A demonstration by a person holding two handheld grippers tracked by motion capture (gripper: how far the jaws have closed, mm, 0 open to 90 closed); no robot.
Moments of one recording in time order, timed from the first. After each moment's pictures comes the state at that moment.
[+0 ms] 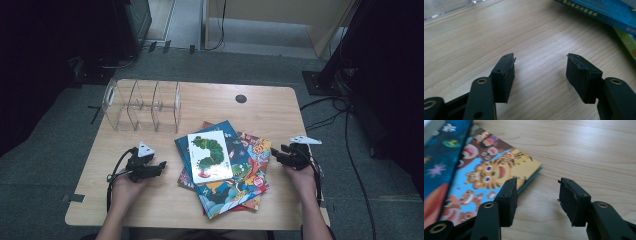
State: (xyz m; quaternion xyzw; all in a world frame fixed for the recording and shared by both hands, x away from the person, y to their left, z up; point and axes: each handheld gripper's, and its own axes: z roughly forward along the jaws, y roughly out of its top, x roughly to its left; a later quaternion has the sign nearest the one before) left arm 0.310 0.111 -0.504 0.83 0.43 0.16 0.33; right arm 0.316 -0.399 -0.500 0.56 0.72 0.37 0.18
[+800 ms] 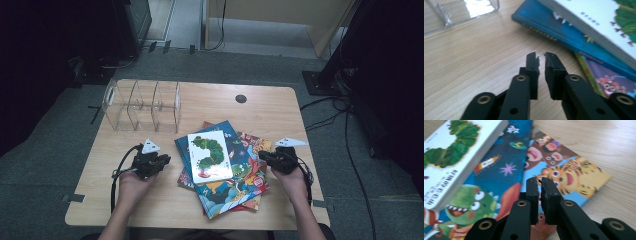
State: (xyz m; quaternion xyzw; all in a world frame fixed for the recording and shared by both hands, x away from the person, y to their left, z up) left arm 0.308 0.090 -0.483 0.83 0.41 0.12 0.36; right arm 0.301 -0.351 -0.483 0.49 0.76 0.40 0.13
